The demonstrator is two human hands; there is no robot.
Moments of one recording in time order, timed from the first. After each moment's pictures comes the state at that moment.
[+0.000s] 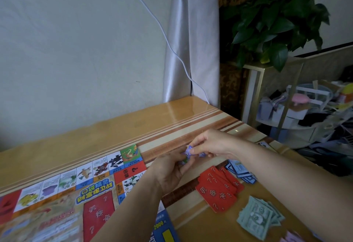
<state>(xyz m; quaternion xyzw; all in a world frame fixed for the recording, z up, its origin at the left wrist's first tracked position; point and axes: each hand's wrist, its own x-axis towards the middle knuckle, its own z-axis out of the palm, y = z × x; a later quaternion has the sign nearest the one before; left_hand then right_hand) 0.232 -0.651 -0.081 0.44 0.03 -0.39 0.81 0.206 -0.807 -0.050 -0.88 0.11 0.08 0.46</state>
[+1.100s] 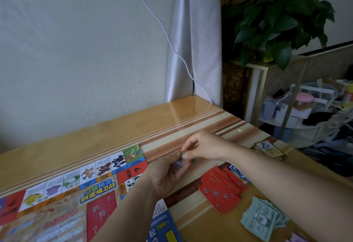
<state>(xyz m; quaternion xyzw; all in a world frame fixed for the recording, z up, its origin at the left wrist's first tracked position) 0.236 -0.637 -0.087 0.43 0.06 -0.36 0.82 0.217 -0.794 -0.063 -0.92 0.00 0.03 0.39</state>
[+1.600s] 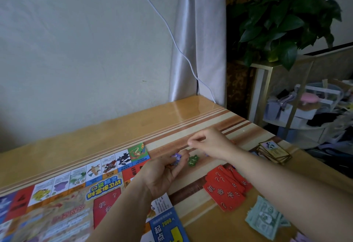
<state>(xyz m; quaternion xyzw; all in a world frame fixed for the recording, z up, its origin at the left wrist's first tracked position) 0.237 -0.616 -0.081 0.38 0.07 -0.38 0.84 0.218 -0.792 -0.072 -0.91 0.04 -0.06 0.40</state>
